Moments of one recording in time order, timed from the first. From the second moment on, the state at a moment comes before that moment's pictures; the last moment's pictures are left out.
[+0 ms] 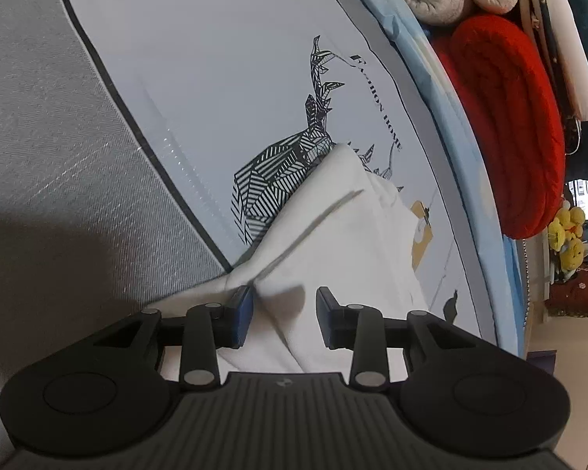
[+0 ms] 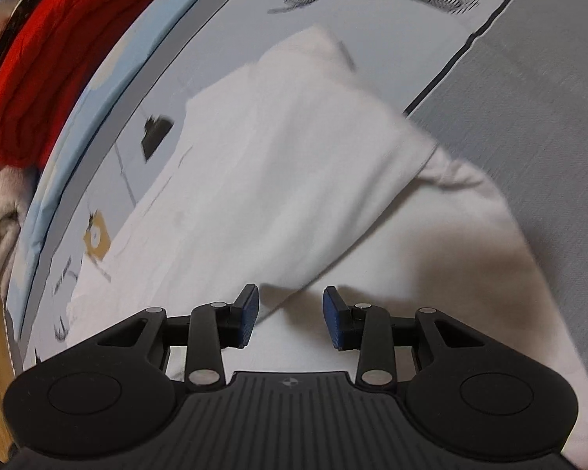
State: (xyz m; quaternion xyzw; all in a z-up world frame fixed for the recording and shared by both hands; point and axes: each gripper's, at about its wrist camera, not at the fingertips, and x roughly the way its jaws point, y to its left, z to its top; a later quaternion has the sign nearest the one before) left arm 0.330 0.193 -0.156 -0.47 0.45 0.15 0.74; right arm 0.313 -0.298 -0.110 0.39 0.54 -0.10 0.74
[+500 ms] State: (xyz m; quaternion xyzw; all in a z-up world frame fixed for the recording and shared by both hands) left arm 0.307 0.173 -0.122 -0.37 0.47 0.23 0.77; right arm 0.294 -0.361 -0.106 0.43 0.47 -0.22 0.74
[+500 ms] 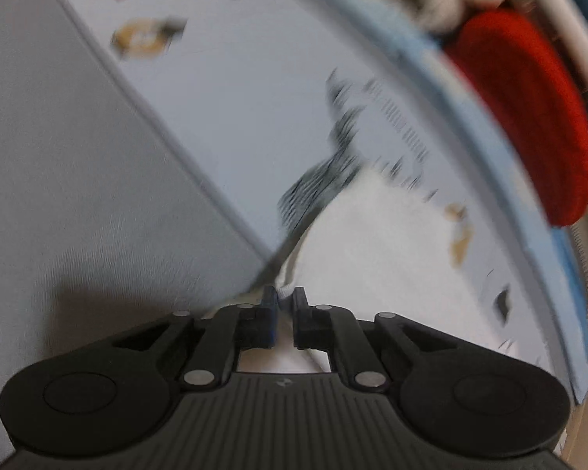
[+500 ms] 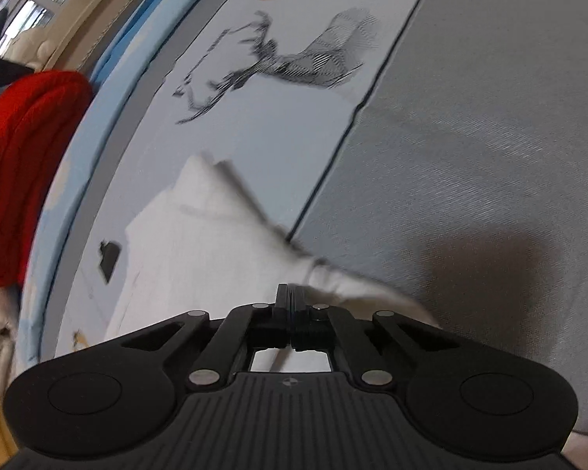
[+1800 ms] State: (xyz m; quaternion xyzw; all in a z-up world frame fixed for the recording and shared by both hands) left arm 0.351 0.147 -0.112 -0.29 0.48 0.16 0.81; right arm 0.341 -0.335 -0.119 0.33 0.52 -0.13 0.78
